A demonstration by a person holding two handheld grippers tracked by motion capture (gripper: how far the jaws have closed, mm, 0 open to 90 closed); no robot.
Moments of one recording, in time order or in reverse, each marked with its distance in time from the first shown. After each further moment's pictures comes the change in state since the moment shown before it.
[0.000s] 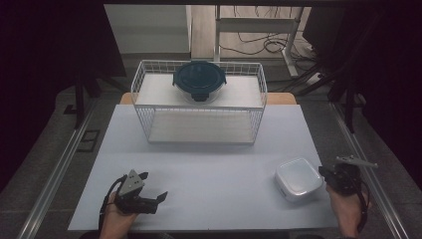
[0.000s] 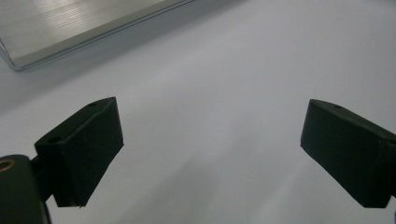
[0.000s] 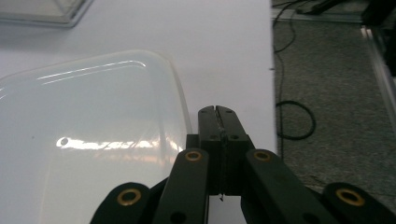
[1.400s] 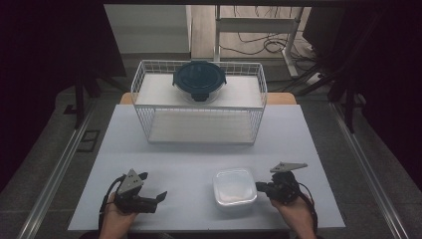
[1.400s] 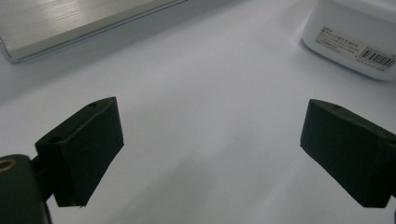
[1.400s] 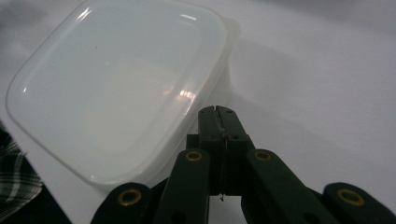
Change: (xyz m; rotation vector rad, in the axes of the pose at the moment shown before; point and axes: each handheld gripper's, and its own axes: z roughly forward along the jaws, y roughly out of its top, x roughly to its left) left arm 0.003 -0.001 0.001 0.009 -0.014 -0.031; right arm 0.152 -0.004 0.026 0.159 0.468 -0.243
